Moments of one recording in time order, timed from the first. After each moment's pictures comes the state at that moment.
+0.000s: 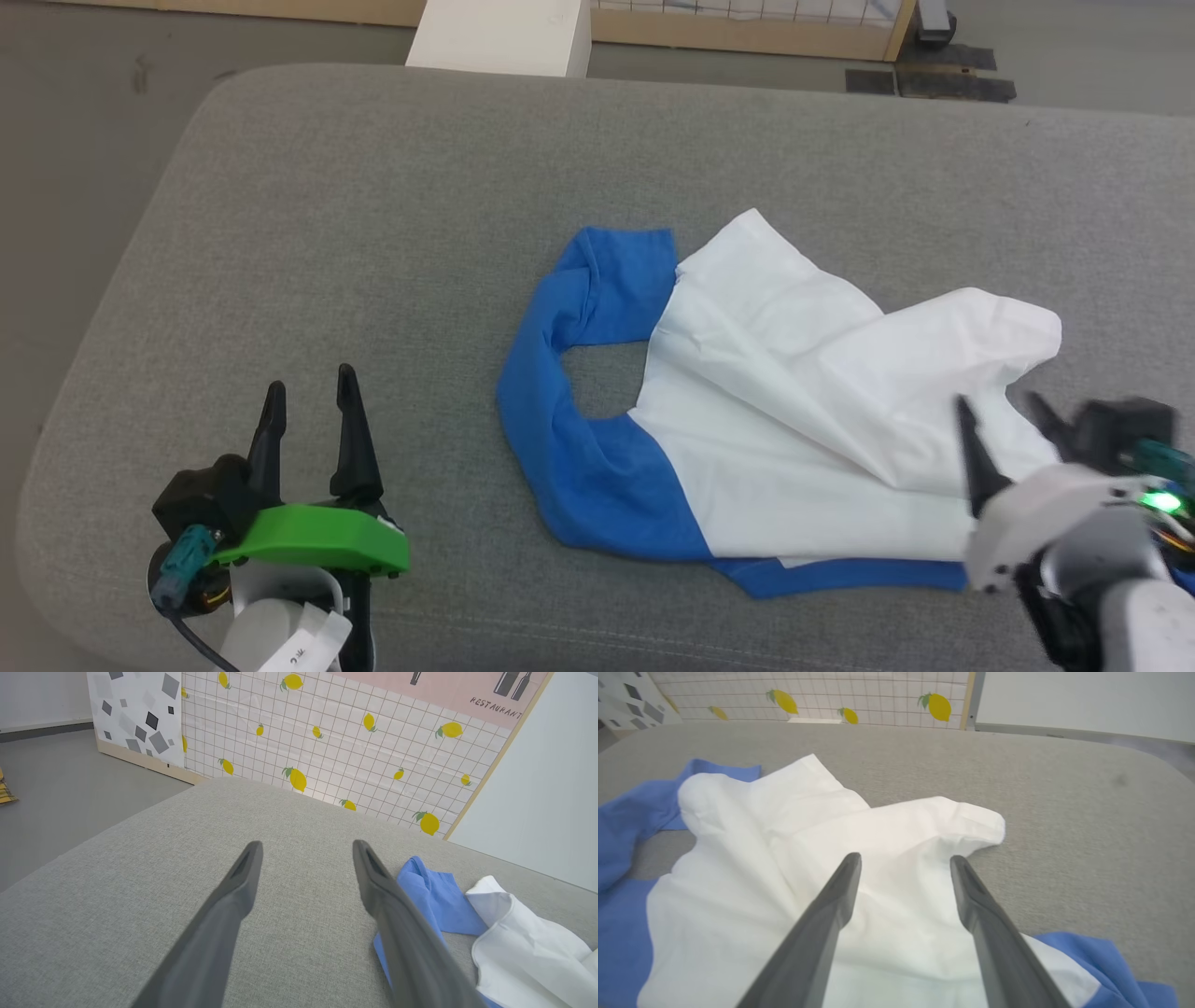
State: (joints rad) left arm -0.12 0.05 0.01 0.15 -0.33 0.01 -0.26; right arm -0.07 -0.06 -0.17 0.02 0.06 0.13 0.25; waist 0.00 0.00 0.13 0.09
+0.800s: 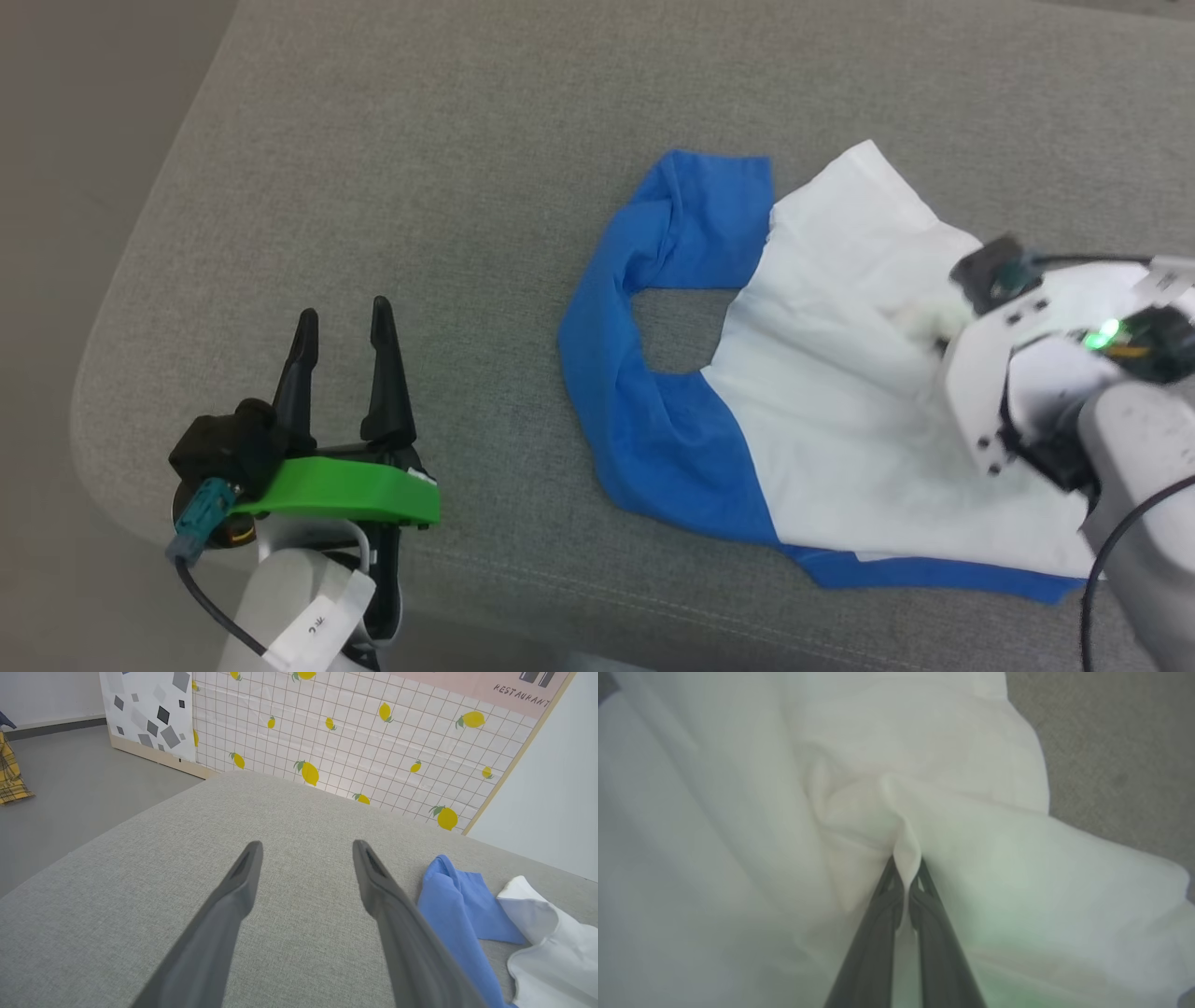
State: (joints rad) left arm -0.19 0.05 -0.07 0.08 -0.35 0.01 -0.26; right arm -0.50 -0.39 0.32 0.31 0.23 0.13 0.67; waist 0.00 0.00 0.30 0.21
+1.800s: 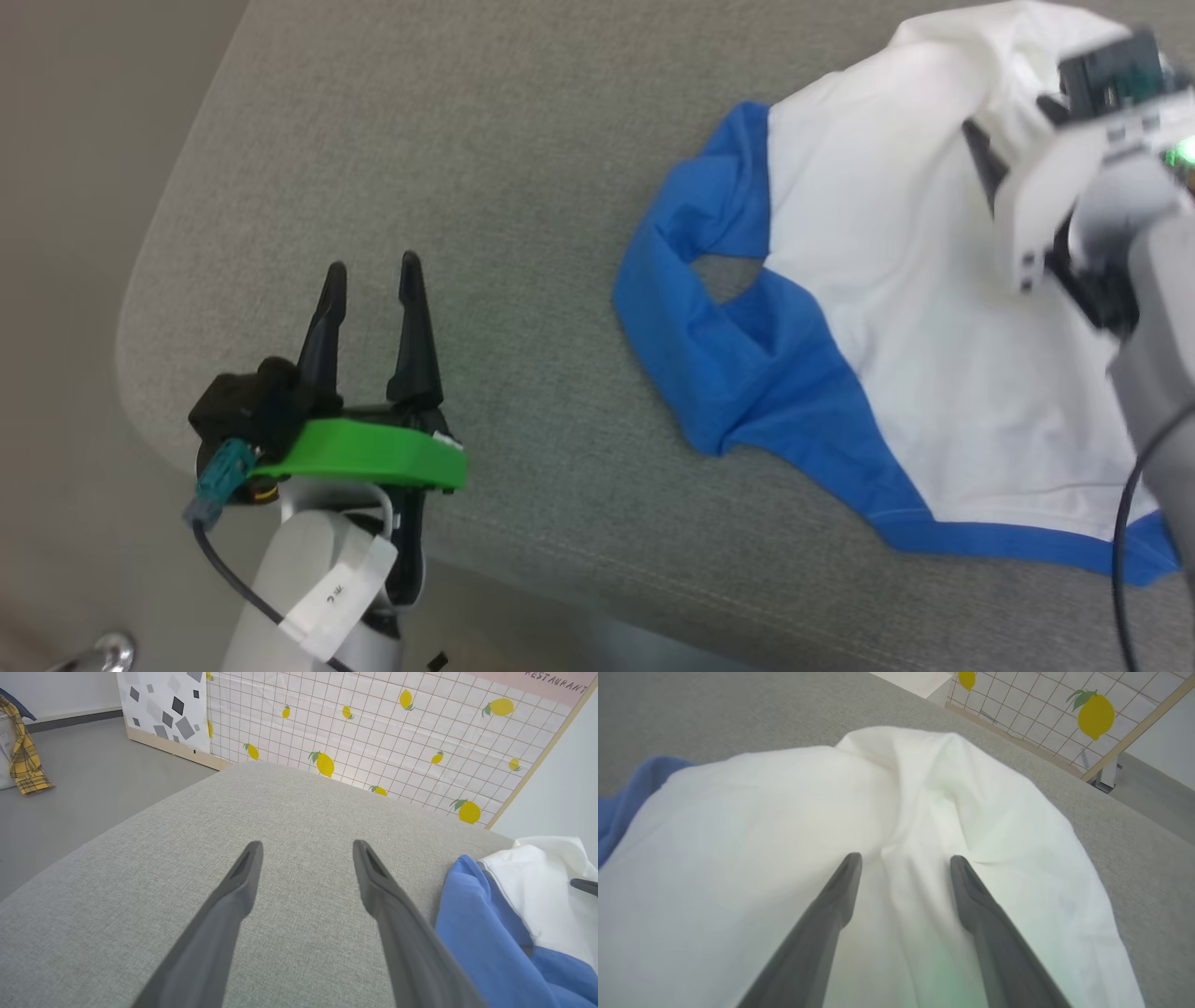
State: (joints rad) left arm -0.26 0.05 -0.13 0.08 -0.39 0.03 -0.26; right arm -0.87 -0.34 0.23 0.70 0.18 0.13 0.25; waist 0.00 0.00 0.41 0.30
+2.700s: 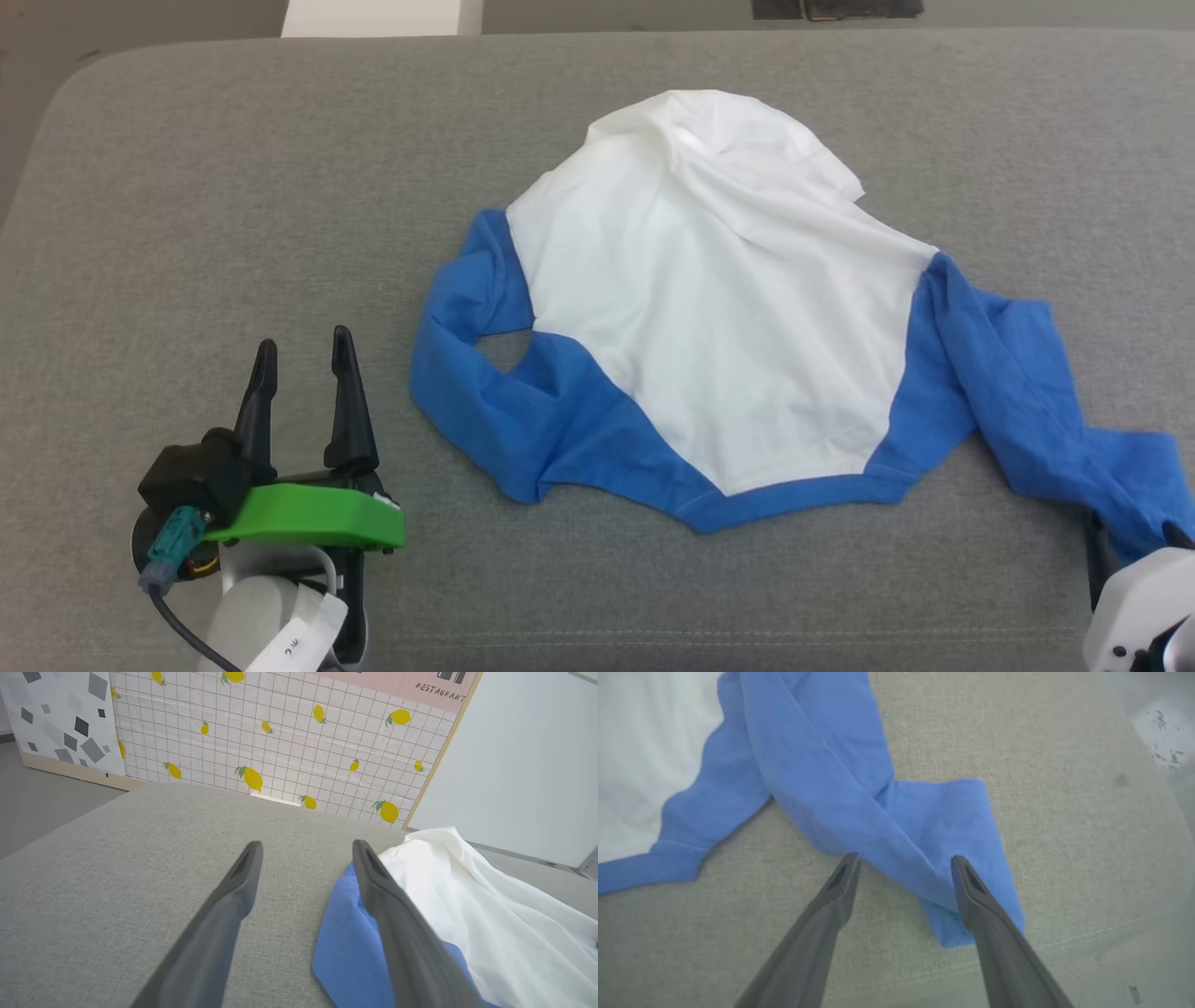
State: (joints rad) left arm -0.14 0.05 0.01 0.08 -0.29 -0.02 -0.26; right arm 0.06 -0.05 -0.37 -0.04 0.03 0.13 0.41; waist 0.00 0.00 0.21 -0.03
